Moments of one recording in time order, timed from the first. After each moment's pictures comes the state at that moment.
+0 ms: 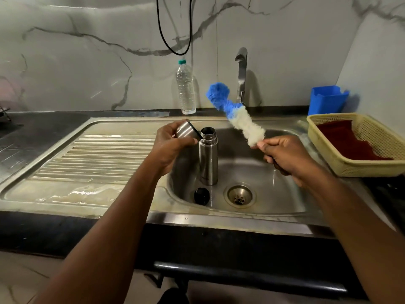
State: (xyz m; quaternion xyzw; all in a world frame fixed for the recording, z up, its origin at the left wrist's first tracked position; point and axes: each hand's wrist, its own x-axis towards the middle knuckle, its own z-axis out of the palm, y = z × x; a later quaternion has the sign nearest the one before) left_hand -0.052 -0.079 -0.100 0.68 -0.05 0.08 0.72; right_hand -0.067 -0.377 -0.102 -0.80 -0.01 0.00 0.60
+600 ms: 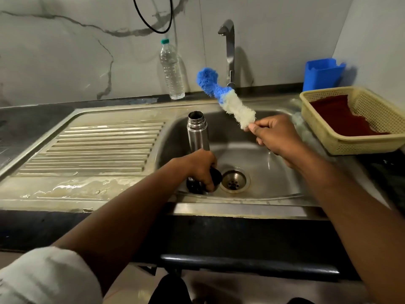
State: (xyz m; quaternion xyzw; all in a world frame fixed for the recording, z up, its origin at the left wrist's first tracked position) left_hand -0.025 -0.154 -0.164 0.96 -0.18 -0.20 0.04; right_hand -0.042 -0.385 -0.126 -0.84 -0.04 -0.08 0.54
